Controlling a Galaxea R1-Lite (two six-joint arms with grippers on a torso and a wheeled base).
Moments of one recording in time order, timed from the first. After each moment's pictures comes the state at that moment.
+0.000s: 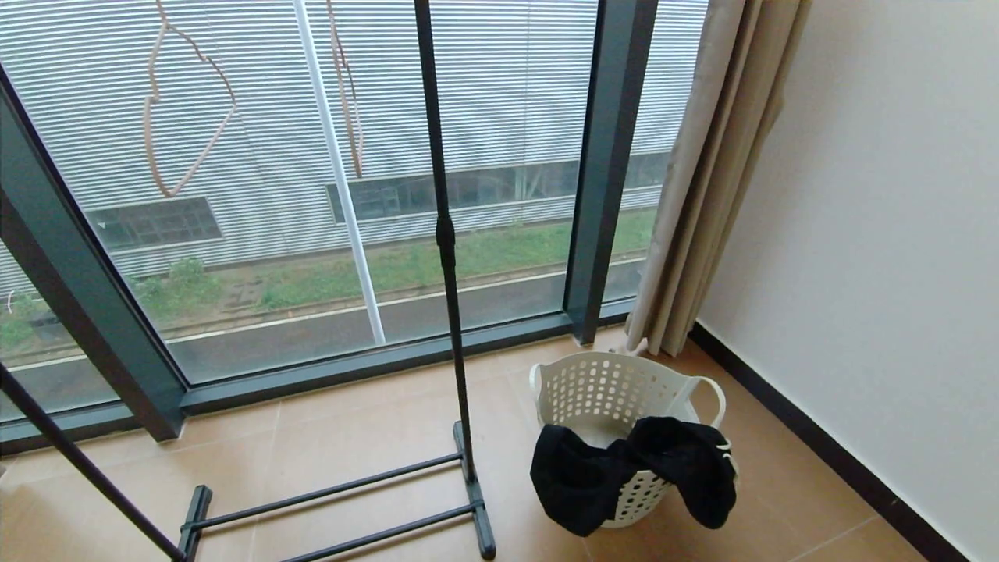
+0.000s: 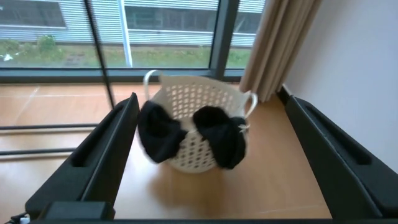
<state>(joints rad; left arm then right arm) 0.00 0.00 0.00 0.00 -0.07 0.04 0.00 0.00 -0.01 0.03 0.13 -0.04</state>
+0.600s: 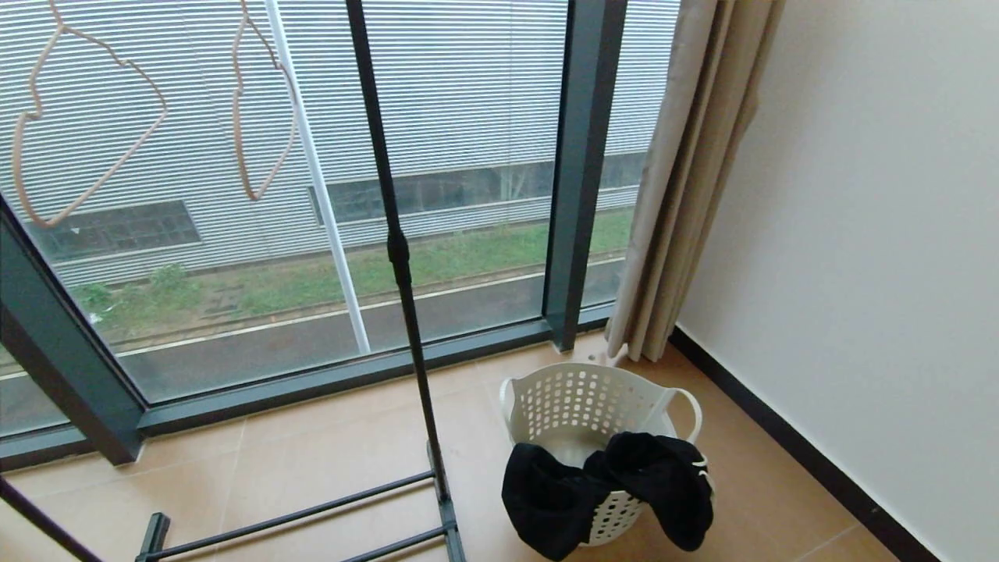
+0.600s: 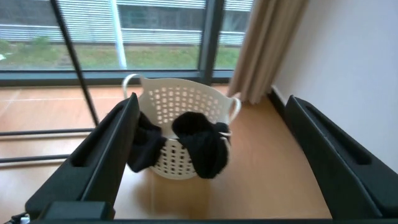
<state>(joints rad) 0.00 0.00 0.00 0.01 -0.07 0.04 0.00 0.00 -0.01 0.03 0.13 -0.04</state>
